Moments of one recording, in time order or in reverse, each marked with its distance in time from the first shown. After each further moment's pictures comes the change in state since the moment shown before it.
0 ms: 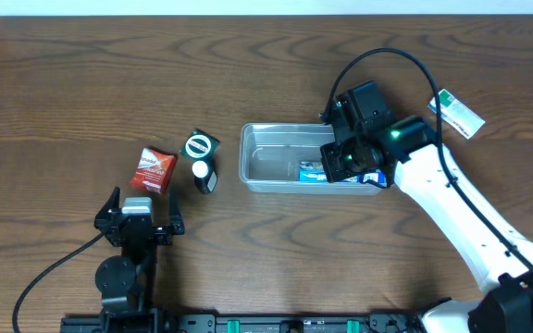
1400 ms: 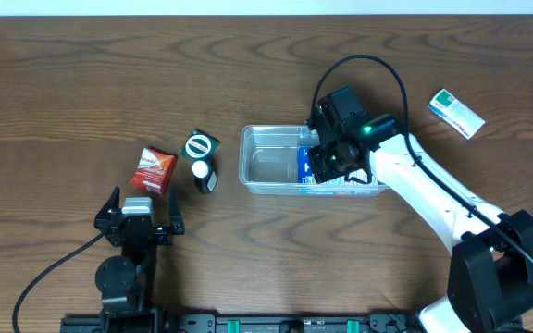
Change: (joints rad) left arm 0.000 0.000 0.000 0.000 0.000 0.000; right arm 0.025 0.148 -0.026 0.114 -0.004 -0.026
